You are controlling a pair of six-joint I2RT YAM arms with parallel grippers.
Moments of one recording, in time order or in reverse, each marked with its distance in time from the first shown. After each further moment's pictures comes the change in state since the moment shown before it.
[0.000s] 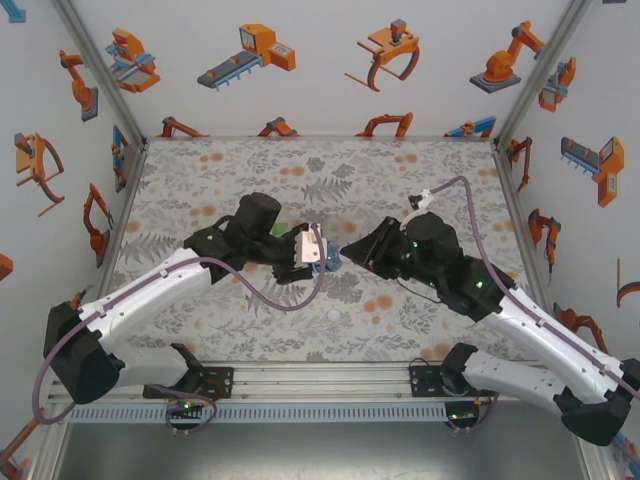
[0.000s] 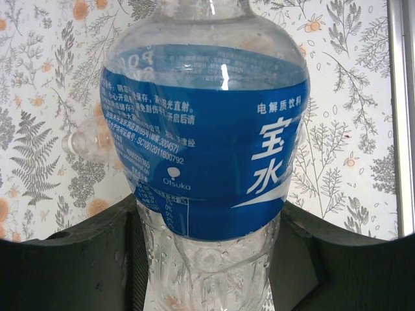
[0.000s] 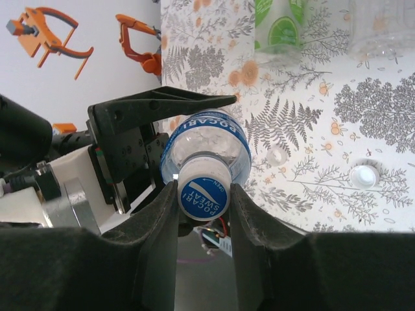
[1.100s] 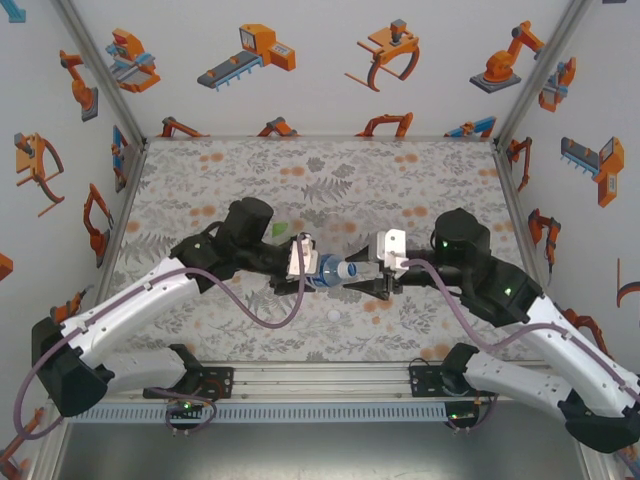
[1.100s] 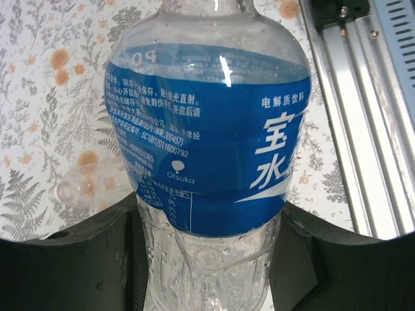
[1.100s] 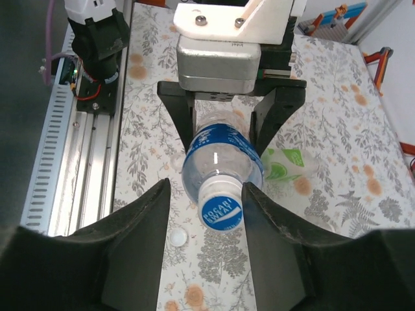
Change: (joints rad) left arm -0.023 -0.094 -0.016 -0.035 0.167 0.013; right arm 0.000 -0.076 0.093 0.011 -0.649 -1.613
